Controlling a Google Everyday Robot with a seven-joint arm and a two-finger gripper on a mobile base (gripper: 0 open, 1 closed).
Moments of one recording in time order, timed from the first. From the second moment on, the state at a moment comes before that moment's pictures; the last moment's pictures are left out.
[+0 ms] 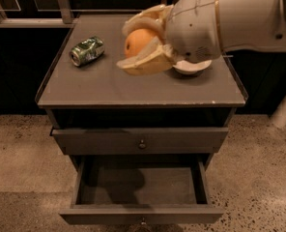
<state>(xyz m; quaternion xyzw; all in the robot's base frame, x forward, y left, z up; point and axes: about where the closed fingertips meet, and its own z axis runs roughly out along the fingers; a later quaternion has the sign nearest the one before) 0.476 0.002 1.042 -0.64 0.53 0.17 0.53</state>
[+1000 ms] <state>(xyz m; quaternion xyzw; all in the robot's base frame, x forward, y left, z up) 0.441 0.008 0.988 -0.56 0.57 0.21 0.56</state>
